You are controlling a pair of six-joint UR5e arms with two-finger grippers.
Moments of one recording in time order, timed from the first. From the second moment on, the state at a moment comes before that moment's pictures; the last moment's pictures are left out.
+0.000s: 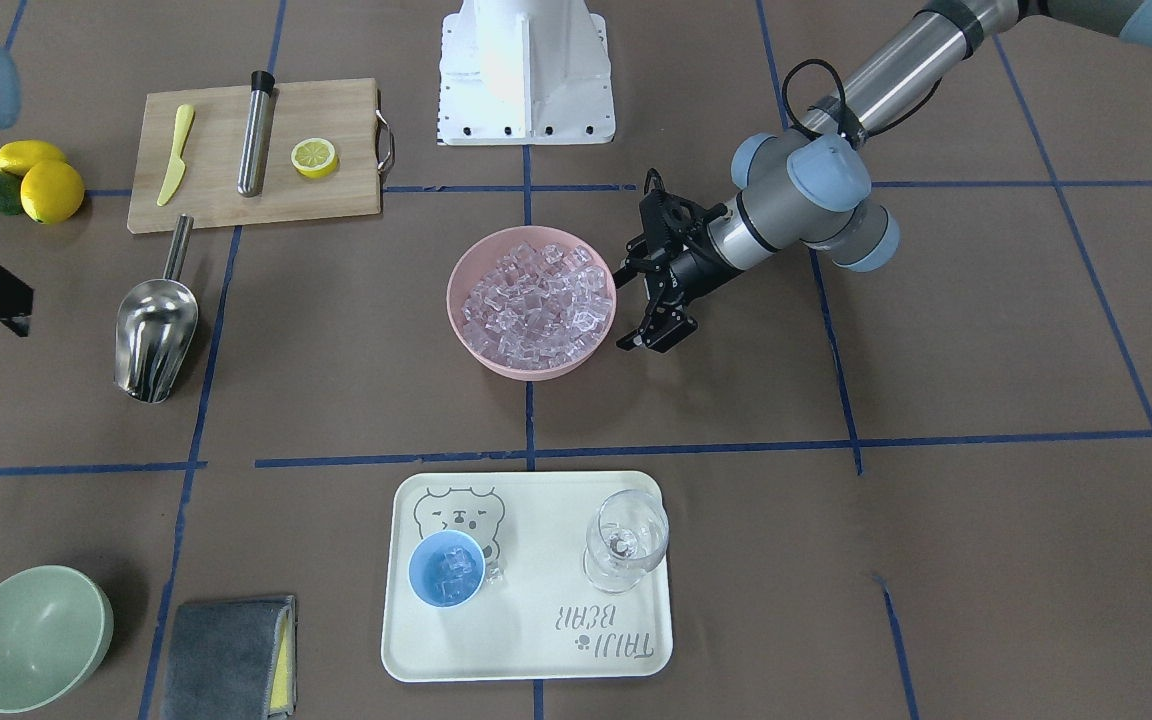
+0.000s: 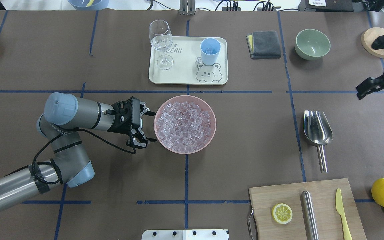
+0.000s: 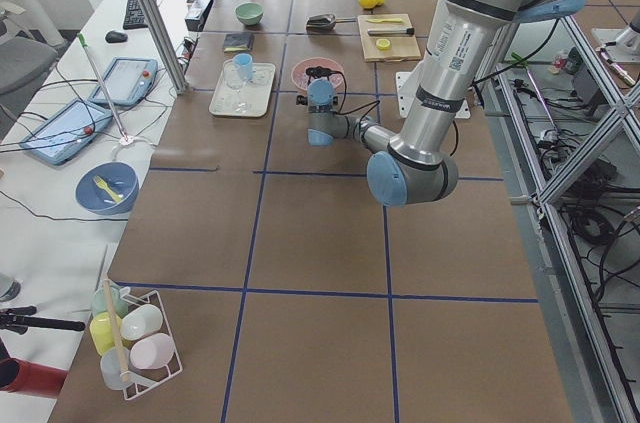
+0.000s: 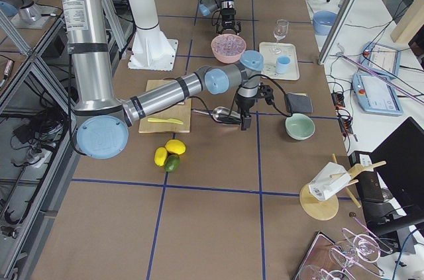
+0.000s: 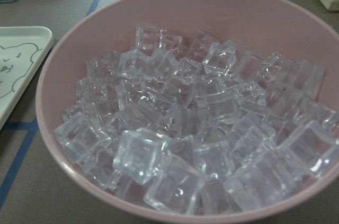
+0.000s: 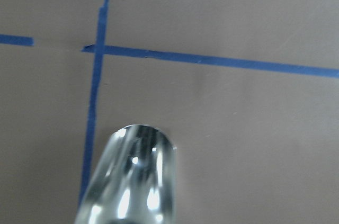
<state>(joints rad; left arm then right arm) -0.57 -2.05 -1.36 -2.81 -2.03 0.05 1.18 -1.48 1.82 -1.64 2.16 0.27</state>
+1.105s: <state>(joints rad) -0.82 -2.01 -1.45 -2.58 -2.23 0.04 1.65 -1.66 1.70 -1.65 2.31 -0.22</state>
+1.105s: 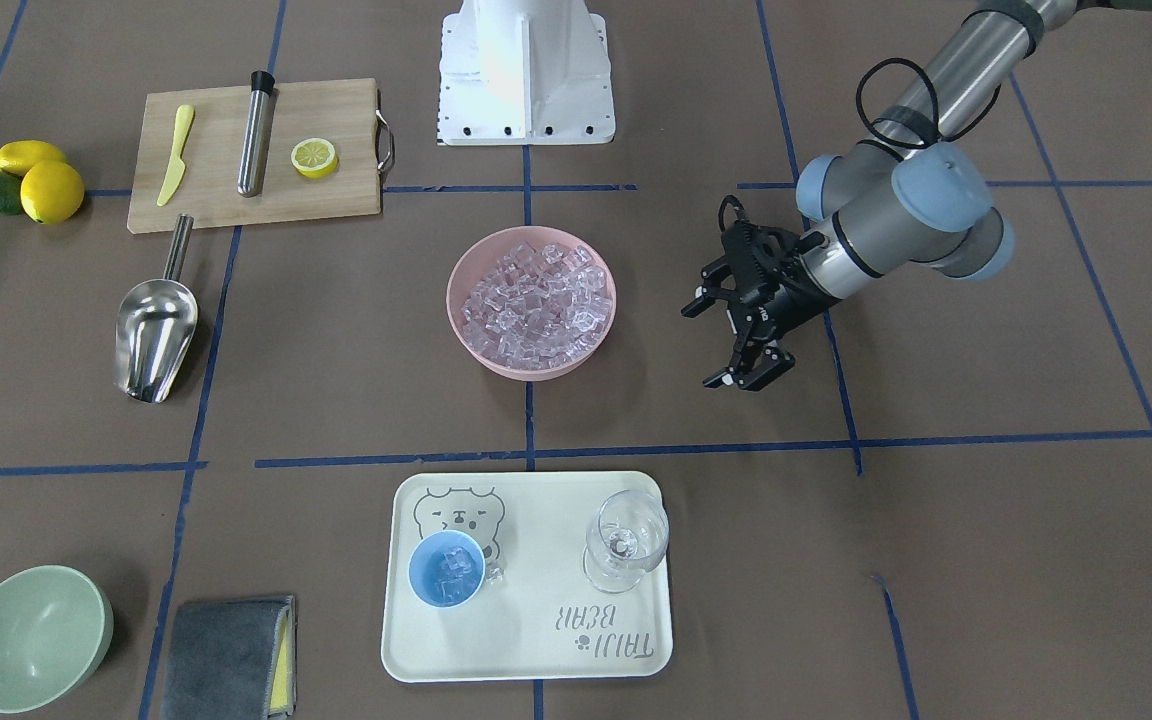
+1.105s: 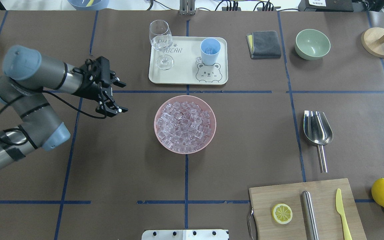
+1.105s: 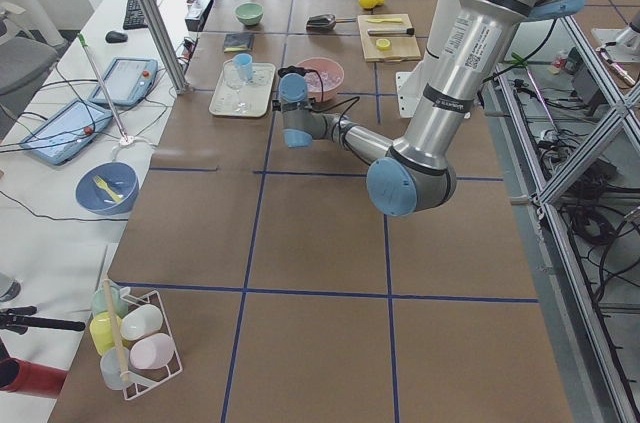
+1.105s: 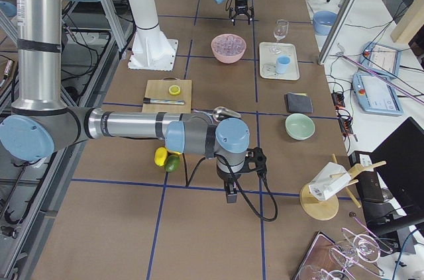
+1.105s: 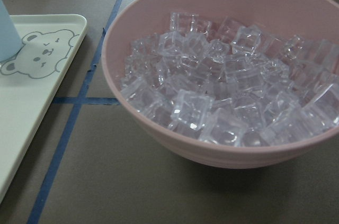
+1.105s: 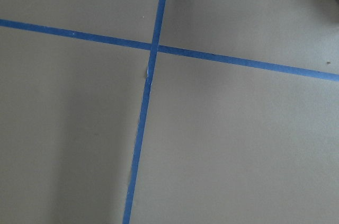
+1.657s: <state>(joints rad) -1.10 -1.90 -1.58 -2.22 -2.21 0.05 1.61 -1.66 1.72 -1.64 2.31 -0.17</state>
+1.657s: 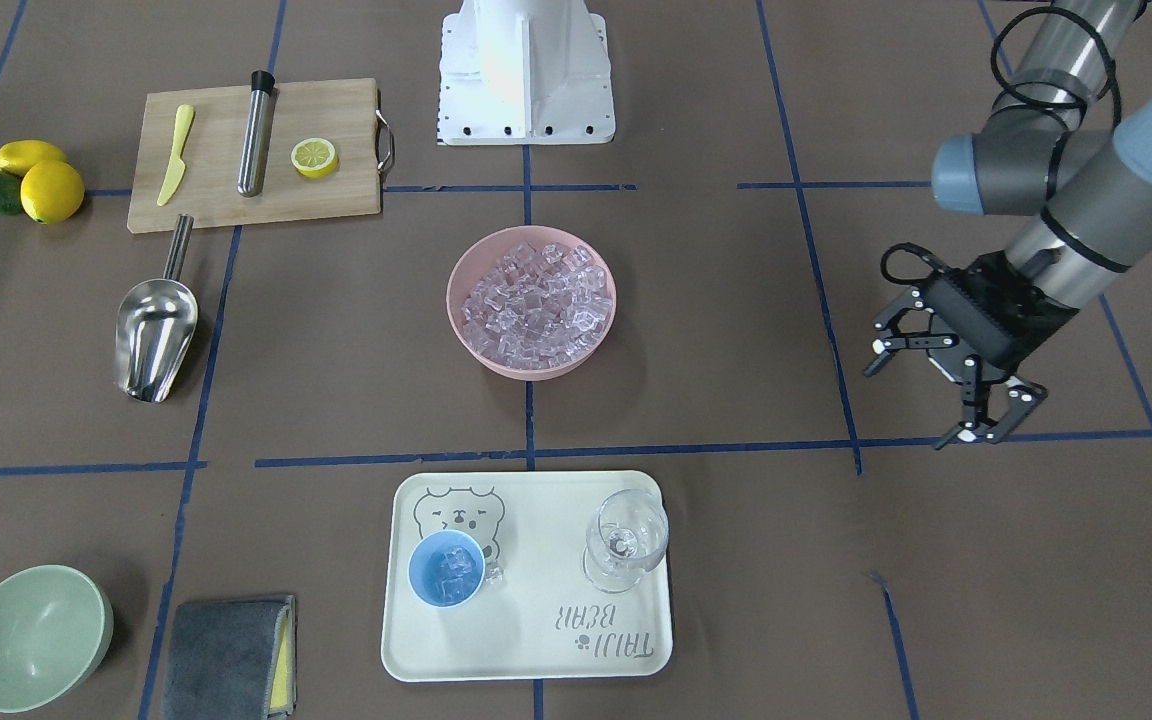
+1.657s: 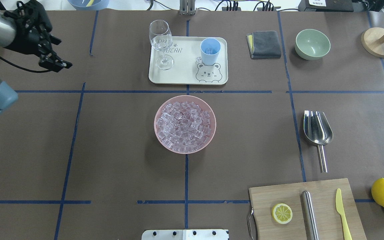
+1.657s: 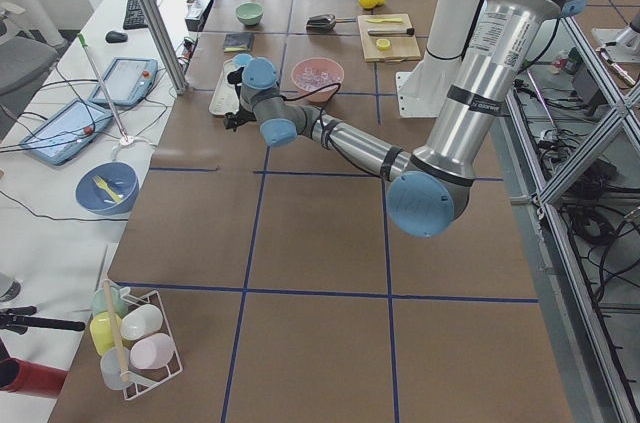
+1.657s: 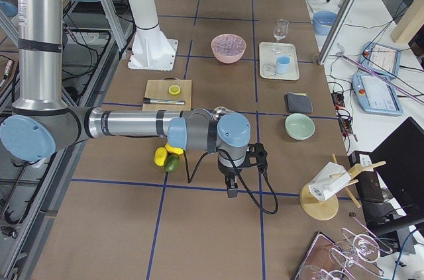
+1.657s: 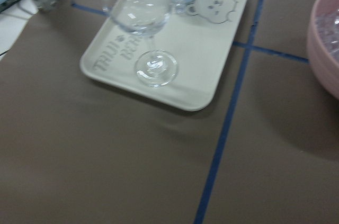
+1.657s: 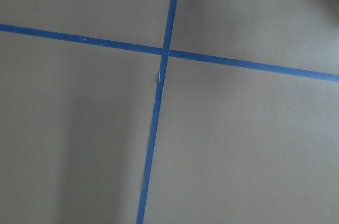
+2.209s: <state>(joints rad) -1.43 -1.78 -1.56 -1.95 -2.32 0.18 1.58 -1.65 1.72 -1.64 2.31 -0.14</state>
